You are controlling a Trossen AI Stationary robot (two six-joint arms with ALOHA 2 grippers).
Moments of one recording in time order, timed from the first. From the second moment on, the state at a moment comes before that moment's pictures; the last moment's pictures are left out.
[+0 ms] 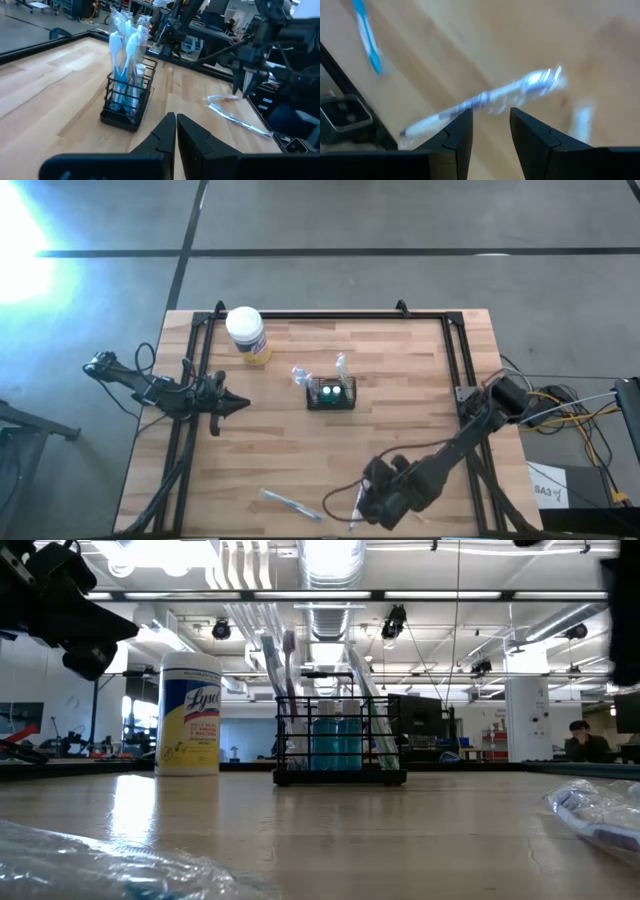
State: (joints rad) left arm -0.43 0.16 0.12 -0.17 -0.49 -0.40; right arm 0.71 1.88 1.39 -0.78 0.31 1.50
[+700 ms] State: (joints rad) left arm -0.43 0.16 0.12 -0.17 -0.49 -0.34; right arm 0.68 2.02 1.38 -0.75 0.24 1.68
